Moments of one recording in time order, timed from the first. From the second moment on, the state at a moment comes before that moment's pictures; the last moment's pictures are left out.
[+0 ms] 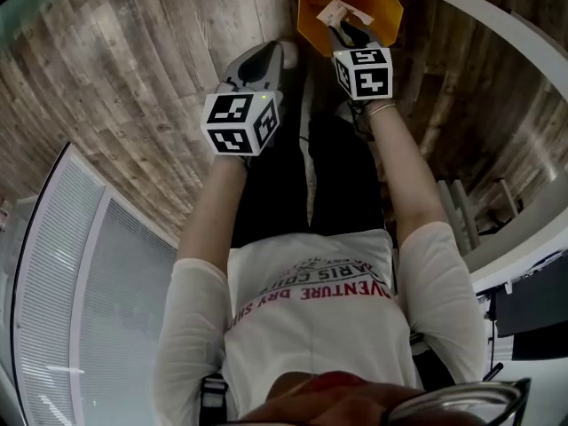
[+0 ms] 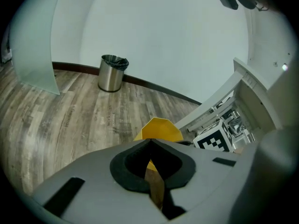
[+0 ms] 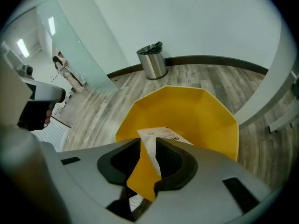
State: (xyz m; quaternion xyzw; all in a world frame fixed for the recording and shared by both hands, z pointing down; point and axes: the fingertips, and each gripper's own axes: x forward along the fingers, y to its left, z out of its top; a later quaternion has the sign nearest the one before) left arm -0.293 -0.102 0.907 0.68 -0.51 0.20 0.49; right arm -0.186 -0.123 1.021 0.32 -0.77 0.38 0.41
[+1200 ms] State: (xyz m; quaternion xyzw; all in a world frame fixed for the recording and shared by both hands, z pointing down) left arm -0.125 -0.178 0.427 0.88 -0.36 0.14 0.28; right arm -0.045 -0.178 0.457 0.57 -0.77 0.25 0.15
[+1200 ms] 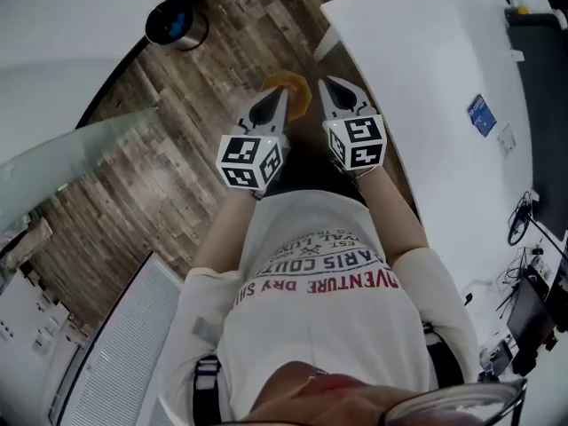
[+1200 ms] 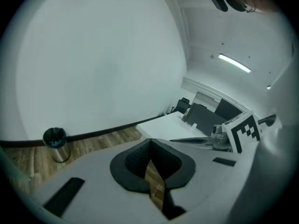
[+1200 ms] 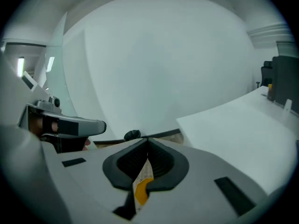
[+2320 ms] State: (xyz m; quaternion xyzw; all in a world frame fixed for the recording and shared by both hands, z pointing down) left arm 0.295 0.170 0.298 0.98 0.10 0.14 0.13; right arm 0.352 0.265 0.324 0.90 -0.39 0.17 0.00
